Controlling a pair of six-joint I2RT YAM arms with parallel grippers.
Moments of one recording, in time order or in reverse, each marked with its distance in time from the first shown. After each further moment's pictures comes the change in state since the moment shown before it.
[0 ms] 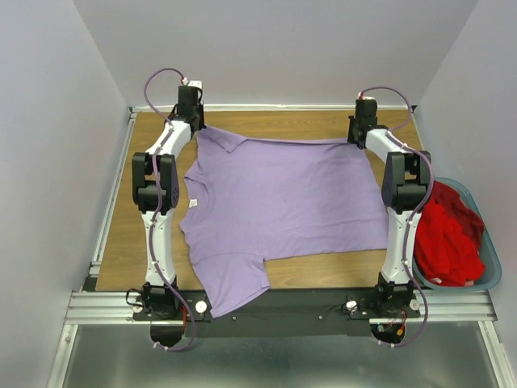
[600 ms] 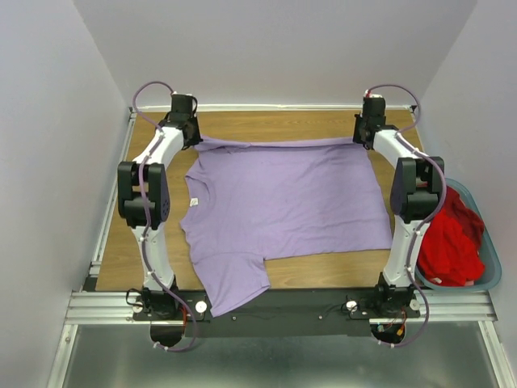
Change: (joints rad) left arm 0.002 -0.193 -0.204 -0.171 0.042 -0.155; right arm -0.013 -0.137 -0.111 -0.019 -0.016 0.000
